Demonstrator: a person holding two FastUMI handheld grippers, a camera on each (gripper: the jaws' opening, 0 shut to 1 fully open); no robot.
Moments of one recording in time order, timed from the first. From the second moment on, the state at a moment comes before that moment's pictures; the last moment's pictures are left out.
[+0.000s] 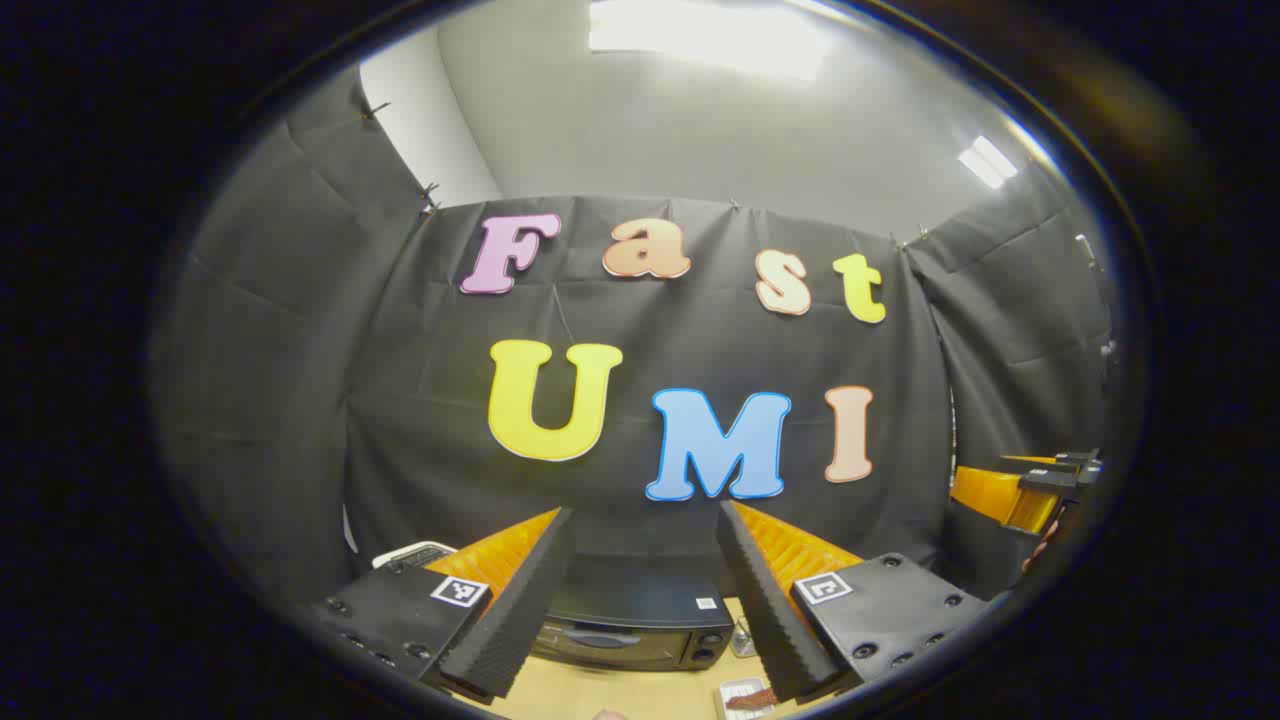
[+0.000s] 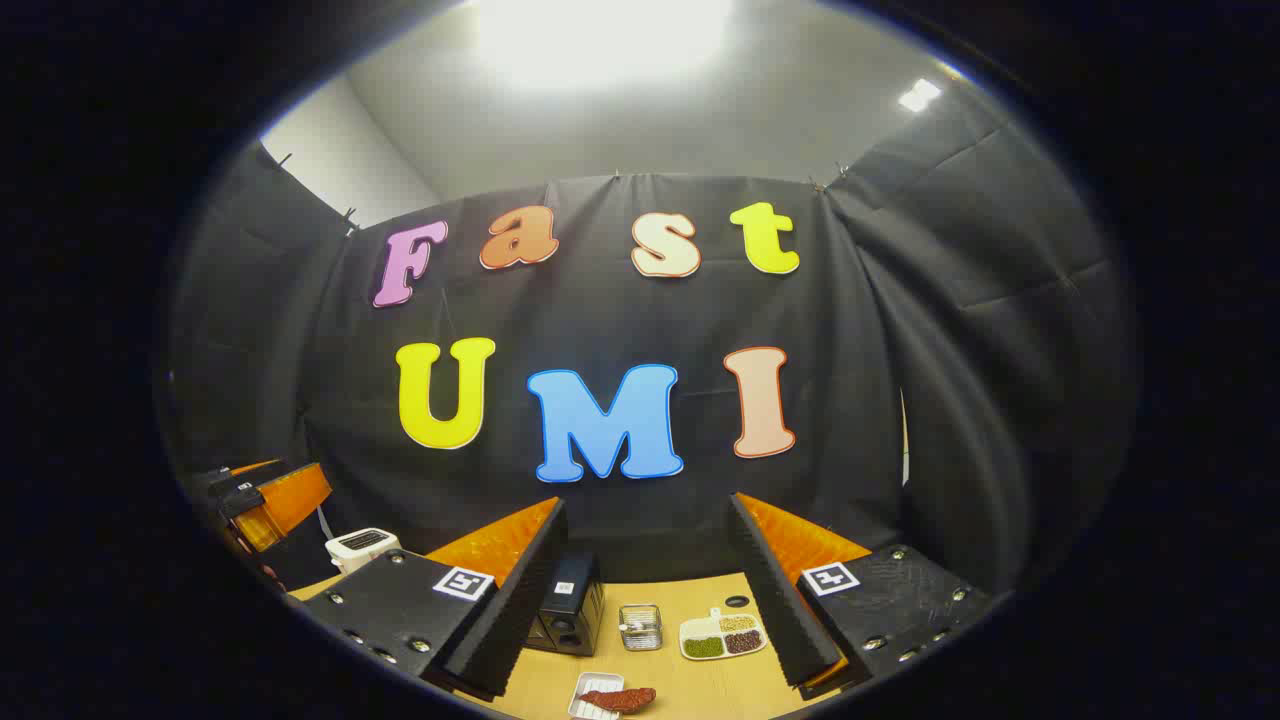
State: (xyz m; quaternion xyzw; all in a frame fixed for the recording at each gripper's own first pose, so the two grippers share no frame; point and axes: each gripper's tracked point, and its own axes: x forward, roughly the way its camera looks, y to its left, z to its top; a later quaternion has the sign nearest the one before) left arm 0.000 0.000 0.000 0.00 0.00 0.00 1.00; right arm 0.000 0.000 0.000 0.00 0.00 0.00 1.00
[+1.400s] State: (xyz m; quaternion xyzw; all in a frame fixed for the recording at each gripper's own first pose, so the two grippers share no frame) left arm 0.052 0.002 -0.148 0.02 0.18 -0.01 0.98; right arm 0.017 -0.014 -0.080 0.03 0.09 -0.01 1.00
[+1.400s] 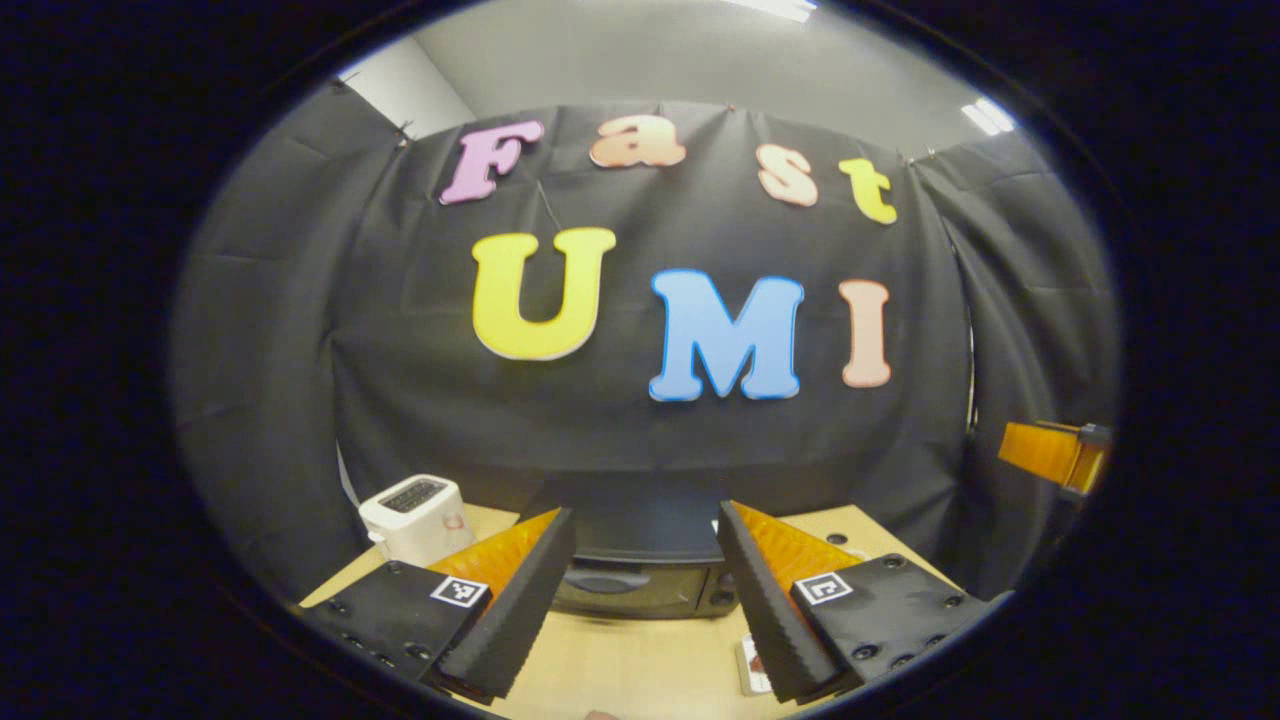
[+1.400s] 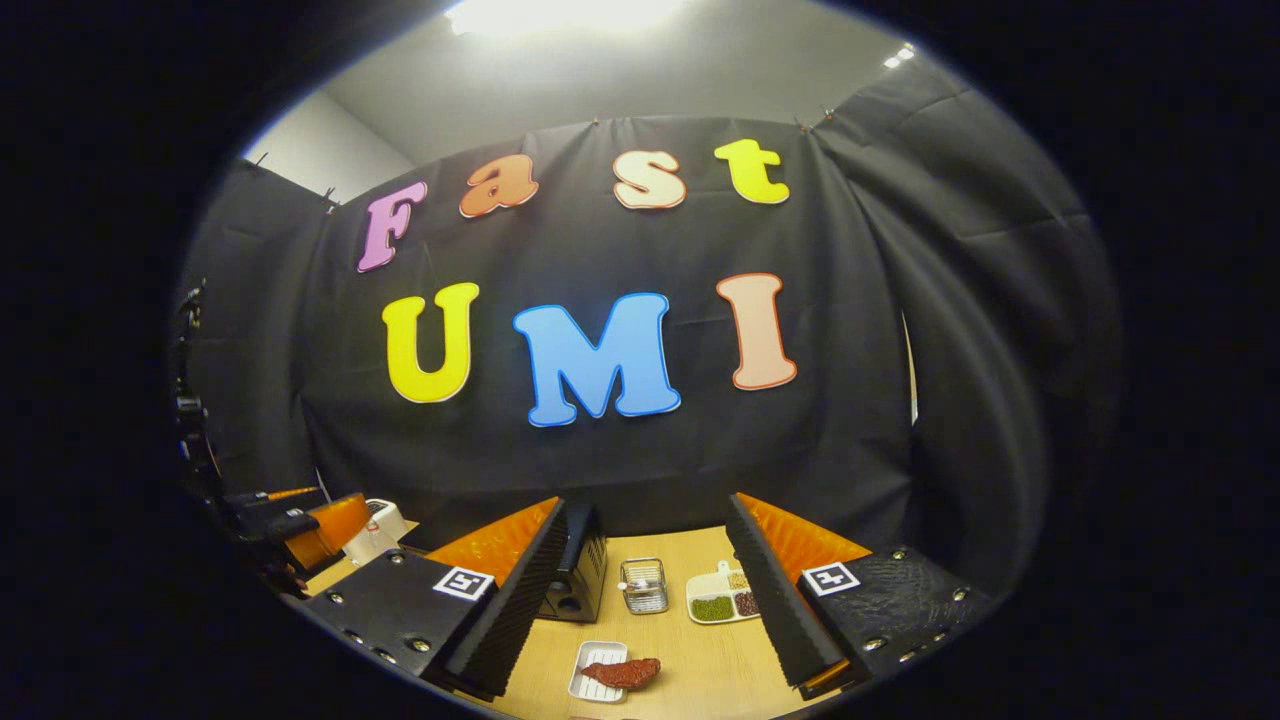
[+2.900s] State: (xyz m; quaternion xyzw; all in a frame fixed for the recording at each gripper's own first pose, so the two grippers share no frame) left arm 0.170 0.065 -0.361 0.05 0.33 -0.02 0.94; right arm 0.008 -0.001 -0.090 -0.02 0.12 -0.07 0.99
